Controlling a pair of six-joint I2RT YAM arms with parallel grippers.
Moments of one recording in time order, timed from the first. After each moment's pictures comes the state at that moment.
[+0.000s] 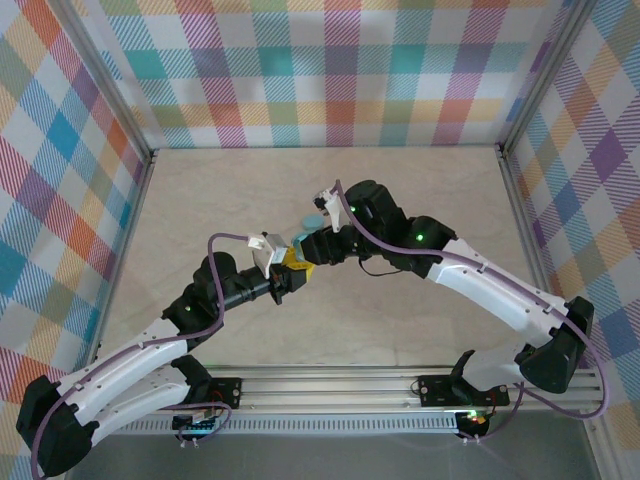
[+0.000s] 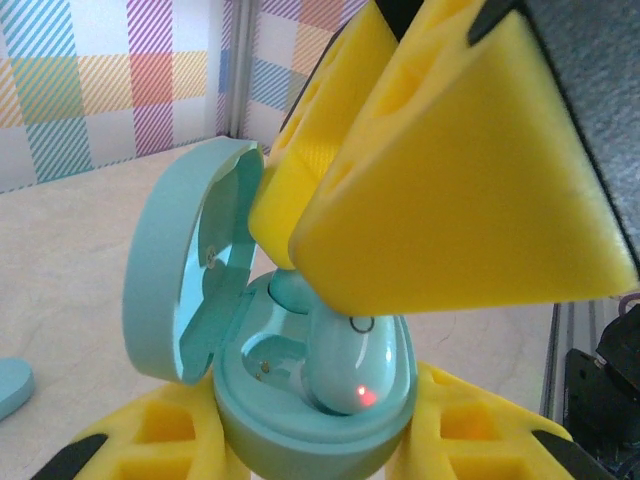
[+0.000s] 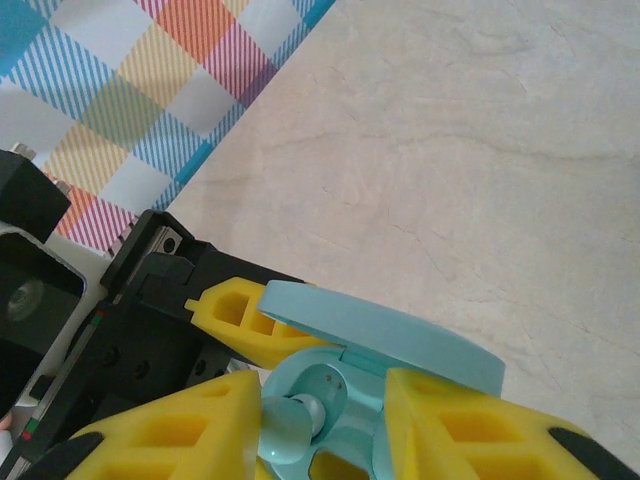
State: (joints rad) left arm -0.73 0.83 0.53 0.18 0.30 -0.16; right arm 0.90 1.37 1.39 -0.63 -0.27 0.41
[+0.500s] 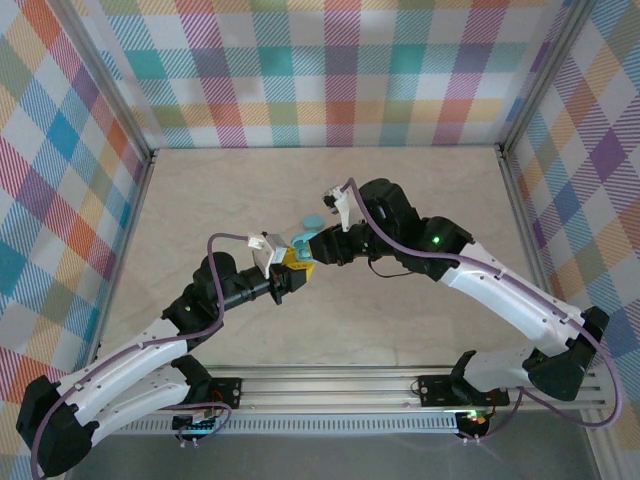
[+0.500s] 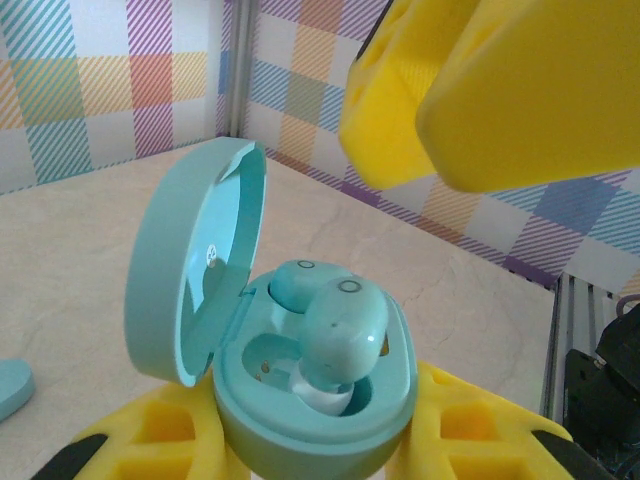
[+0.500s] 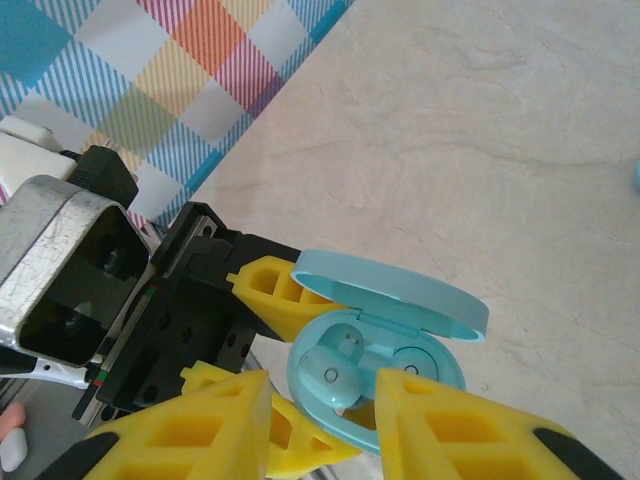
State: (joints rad) left arm -0.73 0.83 0.53 0.18 0.30 -0.16; right arm 0.90 1.31 1.41 -0.69 -0.26 0.41
